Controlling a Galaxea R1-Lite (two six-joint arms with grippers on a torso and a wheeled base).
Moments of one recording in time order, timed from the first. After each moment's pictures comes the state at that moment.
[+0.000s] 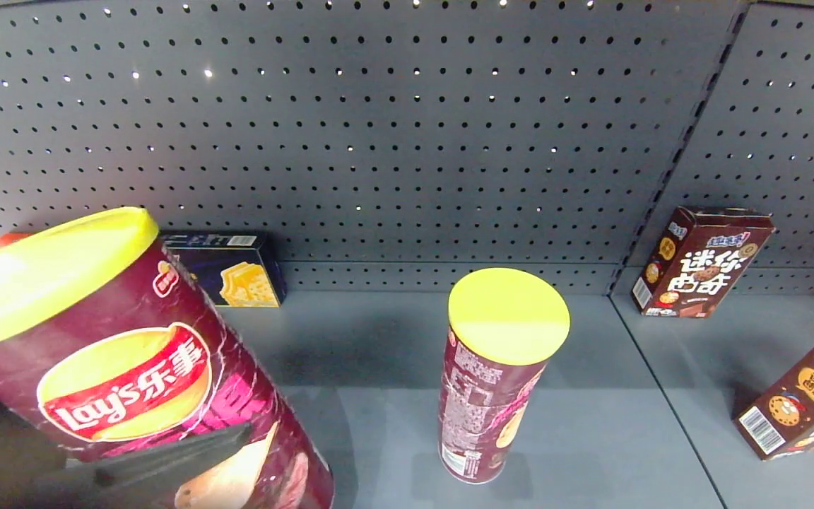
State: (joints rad) left arm -0.59 1.00 -0.64 -0.22 -0.42 0.10; right arm 0.21 0.09 0.00 0.00 -0.02 0.00
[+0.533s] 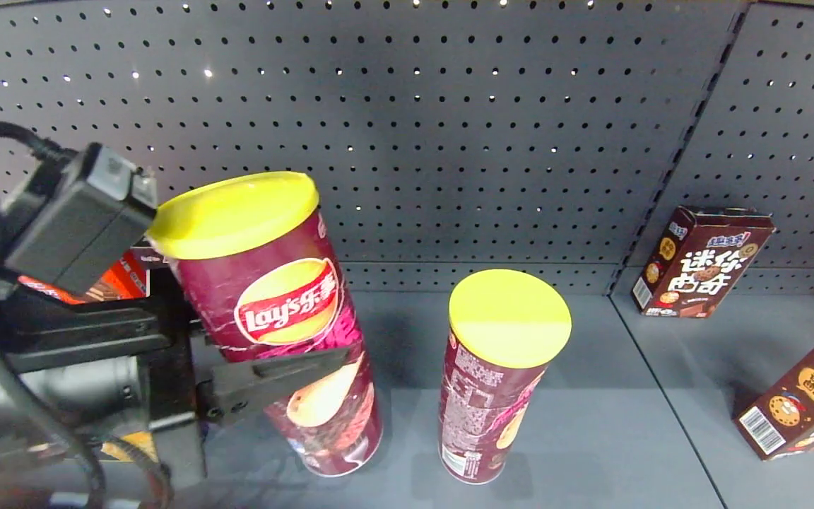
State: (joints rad) left arm -0.61 1.24 -0.78 -0.25 -0.37 0.17; right arm 0.21 0.09 0.00 0.00 -0.02 0.00
